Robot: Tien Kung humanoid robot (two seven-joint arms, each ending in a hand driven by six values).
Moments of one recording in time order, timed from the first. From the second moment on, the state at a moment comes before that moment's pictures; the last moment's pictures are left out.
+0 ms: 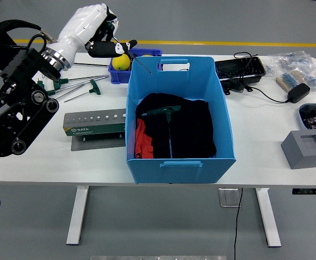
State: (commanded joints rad) left arm -0.80 0.25 -0.94 -1.08 1.85 0.14 -0.12; right arm 0.18 -0.18 0.35 0.19 -0.44 -0.07 -0.09
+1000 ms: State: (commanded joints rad) left arm -0.90 0.15 -0.52 -0.90 1.64 0.16 -0.18; right arm 0.18 -0.19 0.38 0.18 -0.48 -0.05 -0.10
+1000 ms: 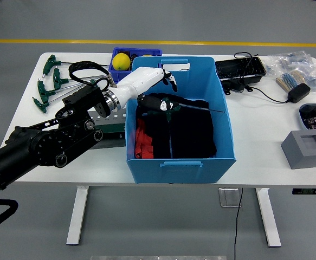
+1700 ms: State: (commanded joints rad) left arm -0.54 0.27 -1.01 -1.22 1.72 0.06 -0.11; right arm 0.18 -0.18 0.34 0.18 -0.38 -0.07 -0.08
